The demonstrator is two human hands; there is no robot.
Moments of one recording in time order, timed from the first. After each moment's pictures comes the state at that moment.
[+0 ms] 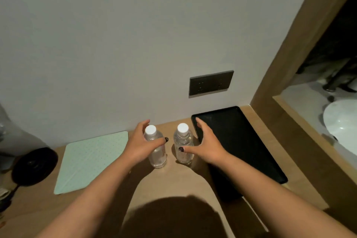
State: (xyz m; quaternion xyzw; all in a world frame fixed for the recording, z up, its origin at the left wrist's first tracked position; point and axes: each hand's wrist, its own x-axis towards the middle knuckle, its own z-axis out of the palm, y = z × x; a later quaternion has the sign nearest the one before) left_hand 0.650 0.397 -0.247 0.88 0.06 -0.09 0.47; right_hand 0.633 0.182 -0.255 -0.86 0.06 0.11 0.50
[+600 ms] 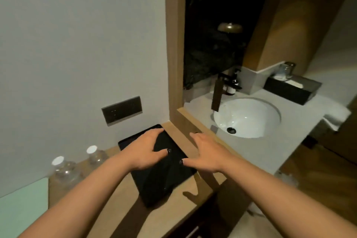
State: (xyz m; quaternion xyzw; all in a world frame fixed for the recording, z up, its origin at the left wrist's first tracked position) left_hand 0.543 0.165 -0.131 0.91 -0.32 -0.14 0.21; right_hand 0.450 -0.026 -0.144 -0.98 0.09 0.07 0.18
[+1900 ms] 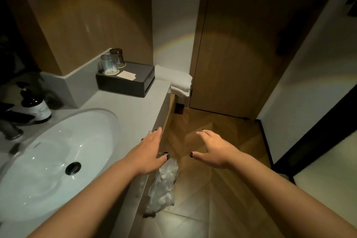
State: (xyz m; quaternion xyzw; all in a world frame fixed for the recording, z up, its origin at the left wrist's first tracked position) left_hand 0.409 -0.435 -0.211 0.71 -0.65 -0.23 0.11; right_hand 0.199 -0.516 -0.178 -0.85 0.48 0.06 0.20
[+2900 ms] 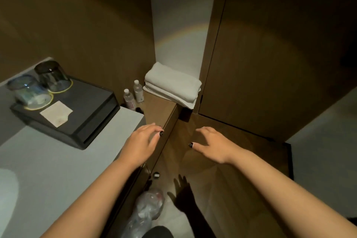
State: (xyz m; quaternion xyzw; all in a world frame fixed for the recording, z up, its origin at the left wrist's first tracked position) left_hand 0.418 -0.868 -0.263 0.78 -0.55 -0.15 0.27; right_hand 0.209 -0.990 -0.214 -0.86 0.39 0.09 0.30
